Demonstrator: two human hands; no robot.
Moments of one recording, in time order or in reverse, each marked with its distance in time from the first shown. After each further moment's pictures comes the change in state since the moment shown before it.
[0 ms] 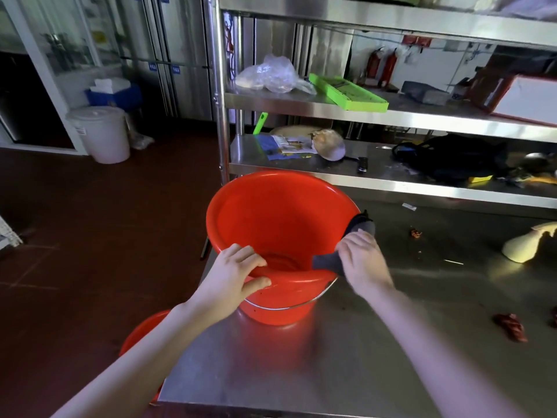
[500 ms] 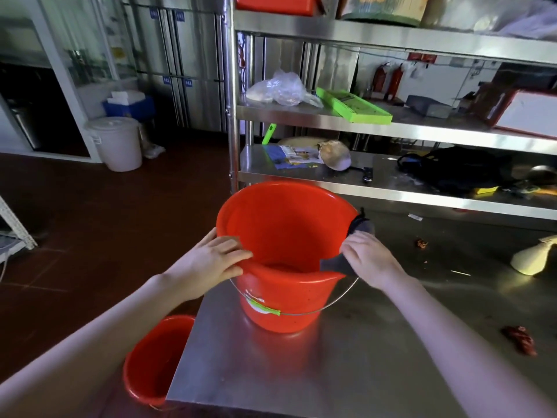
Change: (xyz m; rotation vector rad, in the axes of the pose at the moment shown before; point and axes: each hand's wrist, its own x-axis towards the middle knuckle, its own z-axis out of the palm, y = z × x) left_hand -0.004 -0.046 -0.049 0.223 -0.239 0.064; right_hand 0.021 0.016 -0.010 -0.045 -0.257 -0.196
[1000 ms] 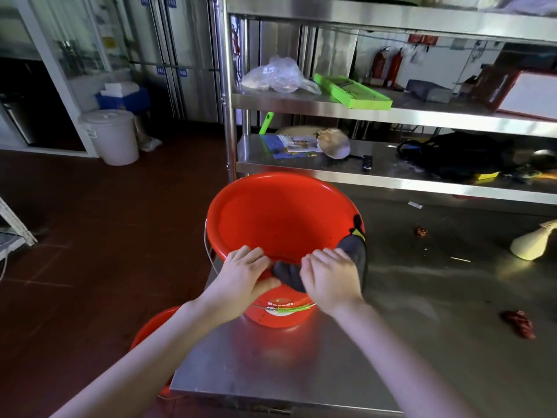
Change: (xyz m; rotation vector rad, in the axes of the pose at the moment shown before) left_hand 0.005 0.071 0.027 -0.179 0.155 -0.107; right_hand -0.023 -0.102 0.022 0.003 0.357 0.057
